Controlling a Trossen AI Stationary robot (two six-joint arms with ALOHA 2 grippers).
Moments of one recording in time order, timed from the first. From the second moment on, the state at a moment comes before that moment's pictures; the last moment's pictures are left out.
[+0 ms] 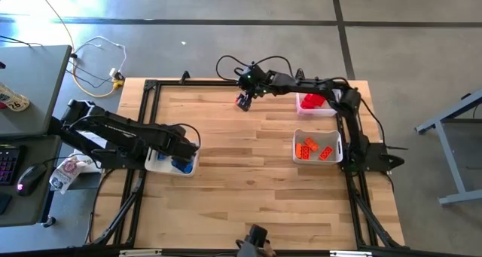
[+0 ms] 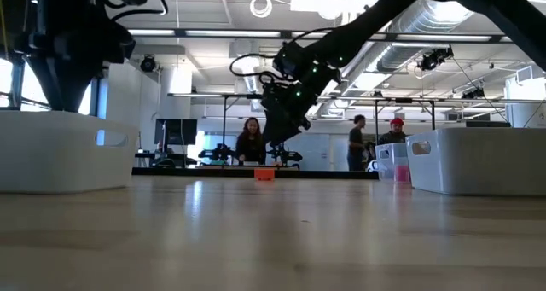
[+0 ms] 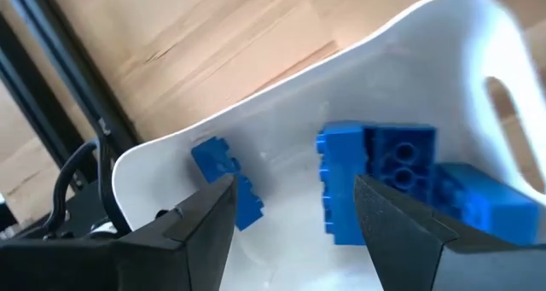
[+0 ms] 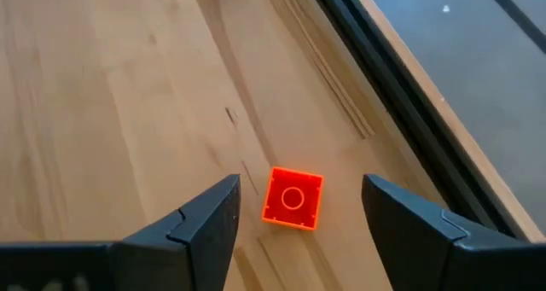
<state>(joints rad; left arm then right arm) -0.09 1.29 0.90 -1.33 -0.22 -1.21 -0.52 2.09 1.57 -0.31 -0.08 -0.08</state>
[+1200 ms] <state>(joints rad) -0.09 1.29 0.97 -1.33 -0.28 -1.15 -0.52 2.23 1.56 -0.23 -0.07 -0.02</state>
